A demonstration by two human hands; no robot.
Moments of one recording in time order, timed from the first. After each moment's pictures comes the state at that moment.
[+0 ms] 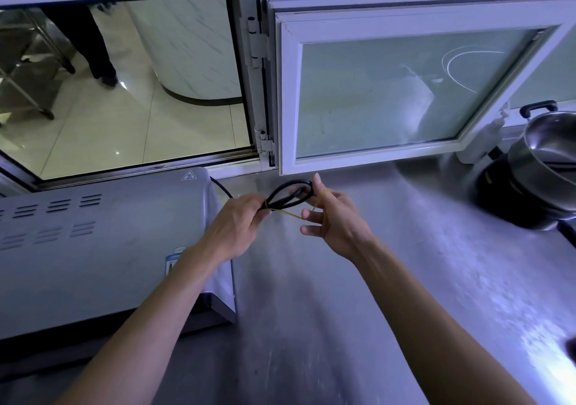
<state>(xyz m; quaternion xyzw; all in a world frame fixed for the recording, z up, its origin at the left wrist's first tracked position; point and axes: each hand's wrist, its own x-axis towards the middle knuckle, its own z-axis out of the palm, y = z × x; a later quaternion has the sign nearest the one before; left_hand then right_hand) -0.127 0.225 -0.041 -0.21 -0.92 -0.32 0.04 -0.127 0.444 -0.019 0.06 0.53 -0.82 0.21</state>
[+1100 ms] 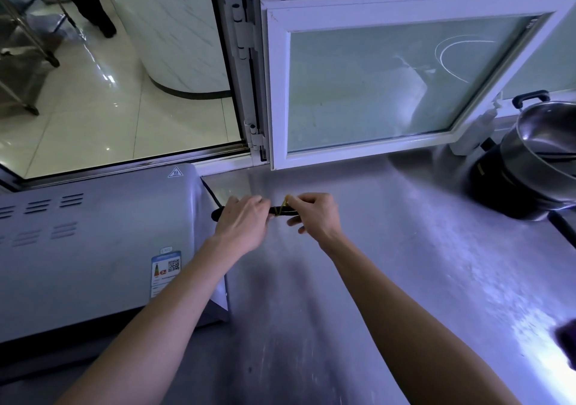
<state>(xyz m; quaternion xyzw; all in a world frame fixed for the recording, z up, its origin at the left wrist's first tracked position) -0.147 0.261 -0.067 -0.19 -0.98 -0.01 0.01 -0.146 0.429 -0.068 0.13 0.77 -0.62 0.09</state>
